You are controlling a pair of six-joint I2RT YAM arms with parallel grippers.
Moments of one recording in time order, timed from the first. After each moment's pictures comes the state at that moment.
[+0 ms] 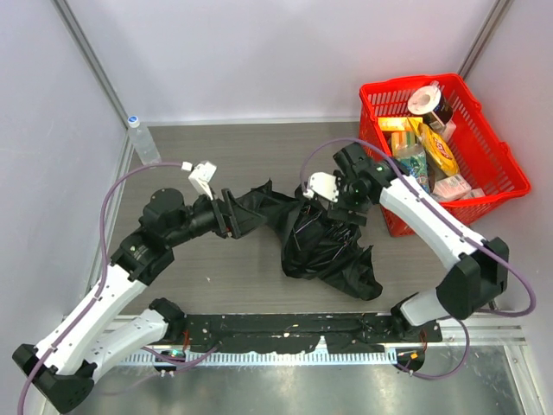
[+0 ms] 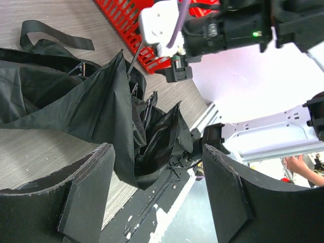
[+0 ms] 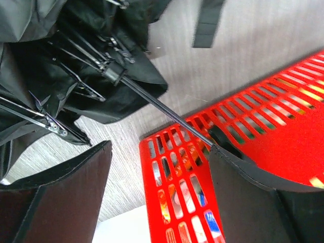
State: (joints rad) left arm -0.60 0.80 0.89 -0.29 0.37 -0.70; right arm 0.51 1.44 1.37 -1.06 0.08 -0.88
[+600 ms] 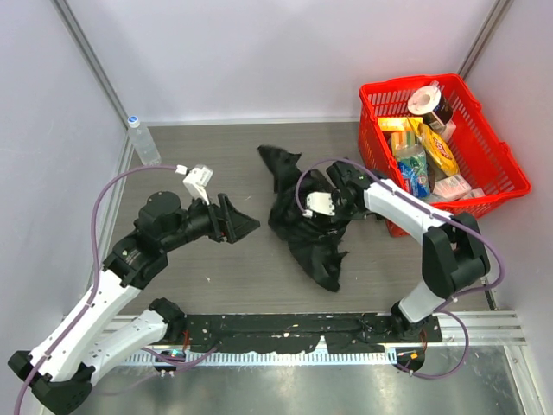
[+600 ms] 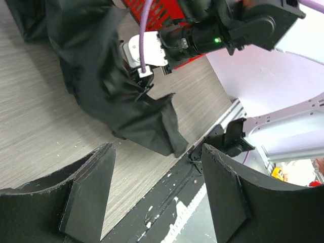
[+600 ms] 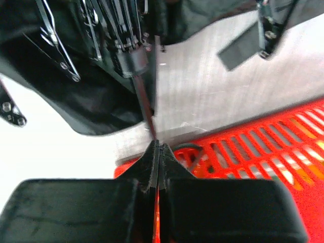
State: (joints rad) left arm -0.62 0.75 0.91 -0.42 0.30 -0.62; right arm 0.47 1.61 1.16 -0.86 0.10 -1.13
